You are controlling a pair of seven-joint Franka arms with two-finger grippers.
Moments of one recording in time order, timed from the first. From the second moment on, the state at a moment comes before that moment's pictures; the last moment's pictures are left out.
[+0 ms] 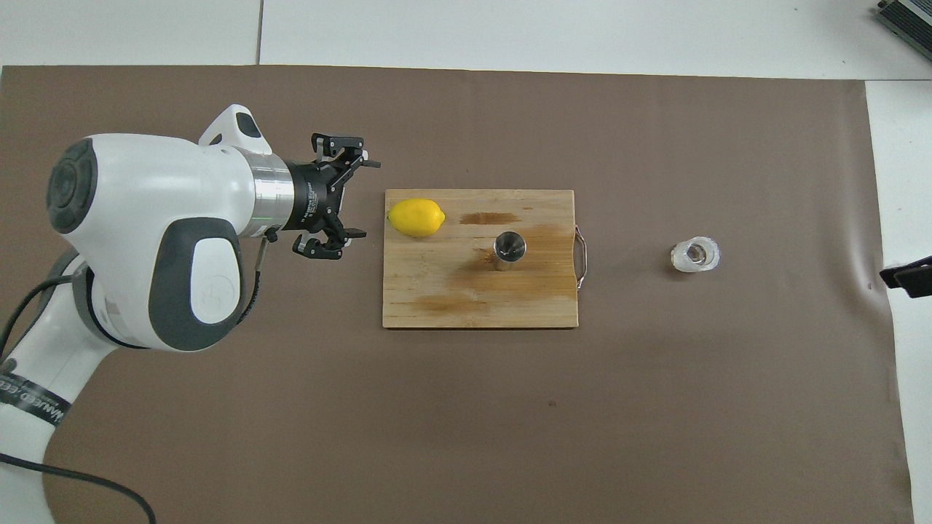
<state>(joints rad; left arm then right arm) -0.11 0.11 -0.26 -1.86 -0.47 2.29 -1.22 -0.16 -0.06 -0.07 -1.74 -0.01 1.70 -0.86</state>
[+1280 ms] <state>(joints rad) 0.01 -0.03 -0.10 -1.78 -0.07 1.81 -0.13 -0.25 0.28 -0.05 -1.95 0.64 2.06 -1.88</state>
